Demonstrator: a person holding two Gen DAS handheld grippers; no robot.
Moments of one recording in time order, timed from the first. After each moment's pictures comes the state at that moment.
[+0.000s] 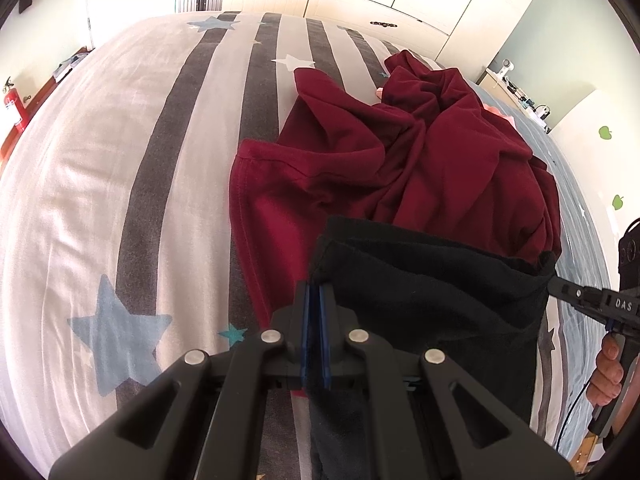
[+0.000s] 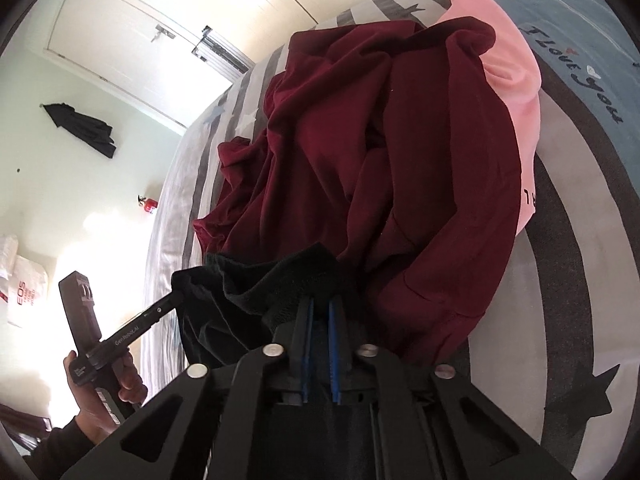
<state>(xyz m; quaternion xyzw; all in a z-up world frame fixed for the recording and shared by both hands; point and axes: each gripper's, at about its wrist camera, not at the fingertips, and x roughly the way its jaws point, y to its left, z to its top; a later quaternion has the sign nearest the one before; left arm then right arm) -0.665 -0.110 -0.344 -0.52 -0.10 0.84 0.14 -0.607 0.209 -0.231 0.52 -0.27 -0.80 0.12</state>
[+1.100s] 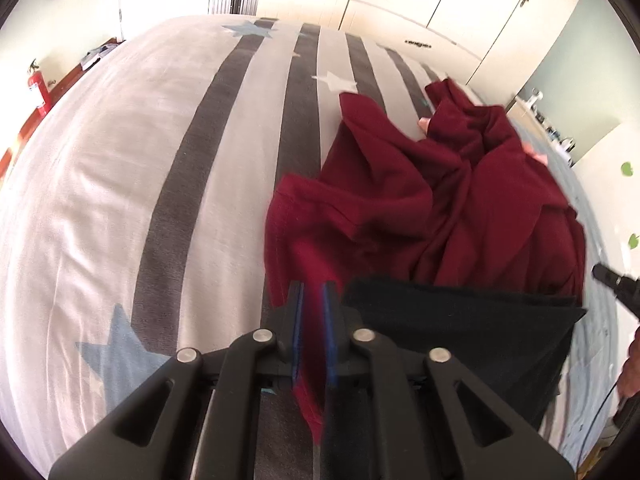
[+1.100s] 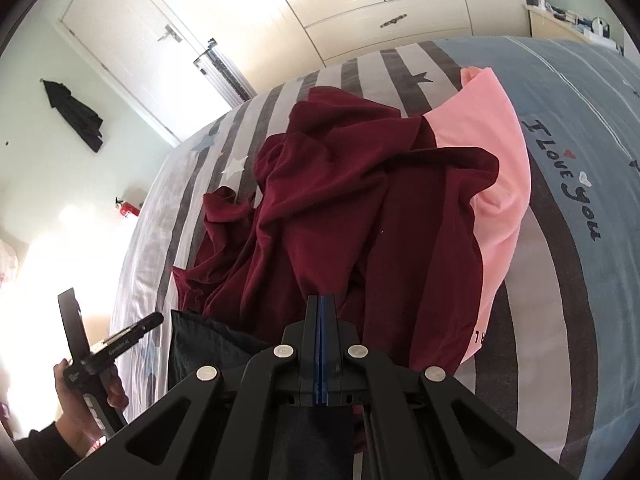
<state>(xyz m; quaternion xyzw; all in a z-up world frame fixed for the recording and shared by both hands) -0.693 -0.130 -0.351 -0.50 -0.13 0.85 0.10 -0.649 0.220 -0.194 0.49 -0.19 -0.85 0.09</state>
